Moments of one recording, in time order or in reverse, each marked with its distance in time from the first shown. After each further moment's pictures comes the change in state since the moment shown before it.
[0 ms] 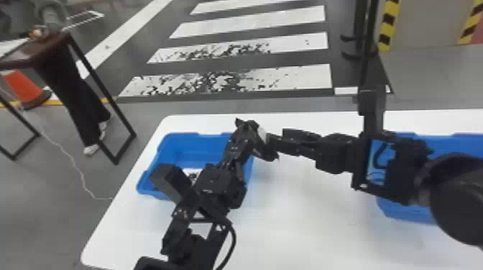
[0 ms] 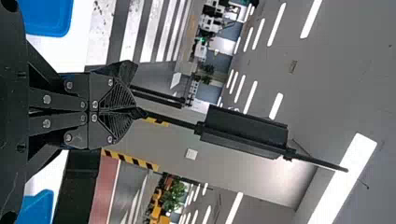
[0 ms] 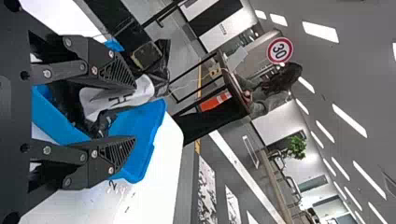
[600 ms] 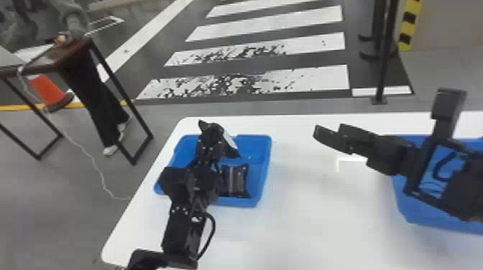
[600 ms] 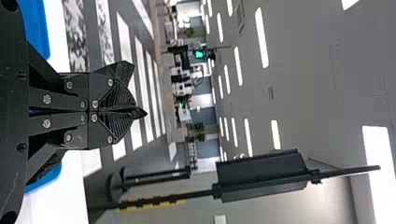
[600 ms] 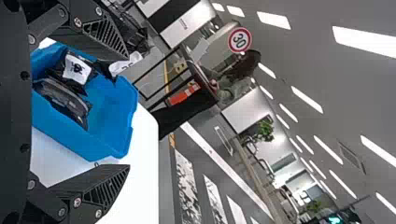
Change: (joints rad) left arm -0.076 -0.025 0.188 0.196 -0.405 -0.158 0.114; right arm 0.134 -0.001 -0.198 -0.030 -0.036 -0.042 0.066
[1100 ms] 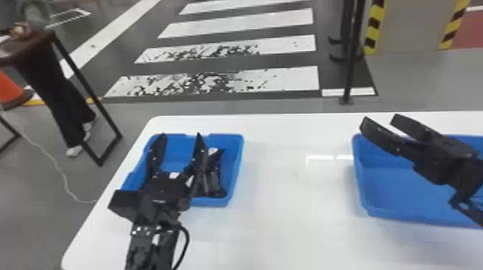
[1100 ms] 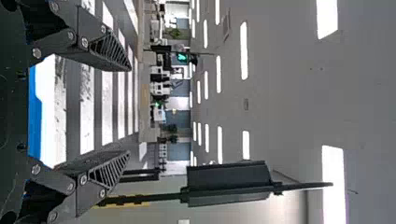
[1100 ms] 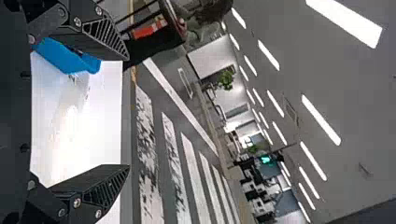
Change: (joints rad) left arm 0.042 -0.016 -0.023 0.041 0.151 -0.203 -0.041; right arm 0.309 0.025 -0.361 -0.279 0.261 -0.043 0.021
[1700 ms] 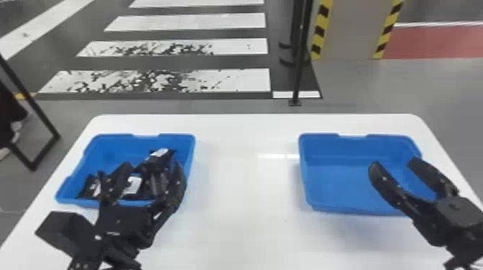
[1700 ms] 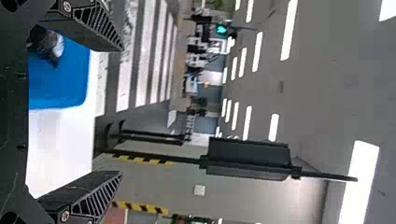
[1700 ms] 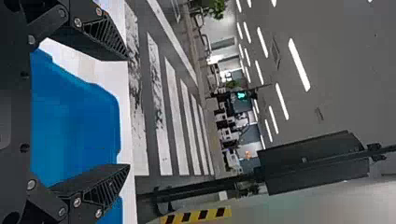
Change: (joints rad) left arm 0.220 0.013 -0.097 -0.300 0.107 0.275 -0.031; right arm 0.413 0.100 -0.213 -0.187 0.220 -0.251 -0.035
